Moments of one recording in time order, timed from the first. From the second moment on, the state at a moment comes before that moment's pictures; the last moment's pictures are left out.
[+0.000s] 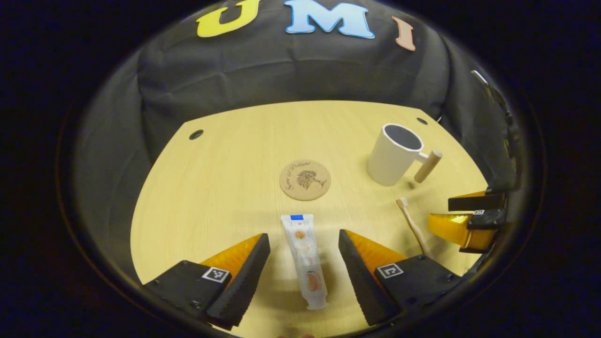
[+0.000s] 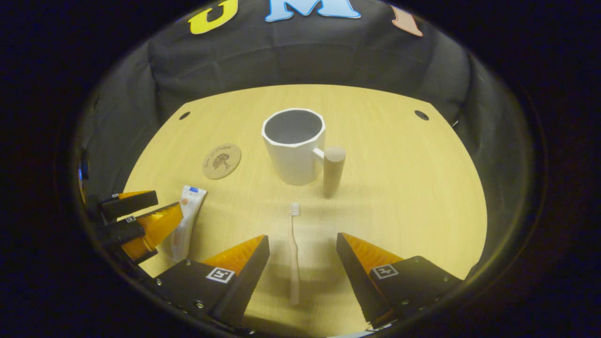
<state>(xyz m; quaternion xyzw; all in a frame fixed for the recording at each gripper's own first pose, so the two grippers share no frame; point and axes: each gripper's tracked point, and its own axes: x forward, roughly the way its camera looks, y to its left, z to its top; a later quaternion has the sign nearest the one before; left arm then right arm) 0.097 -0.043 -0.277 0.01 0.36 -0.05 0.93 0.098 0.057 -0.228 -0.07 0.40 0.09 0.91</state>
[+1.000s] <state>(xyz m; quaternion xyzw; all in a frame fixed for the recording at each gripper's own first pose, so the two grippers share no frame) 0.101 -0.041 -0.336 0.00 0.44 -0.04 0.90 0.097 0.052 -0.277 -0.11 0.49 0.06 0.86</state>
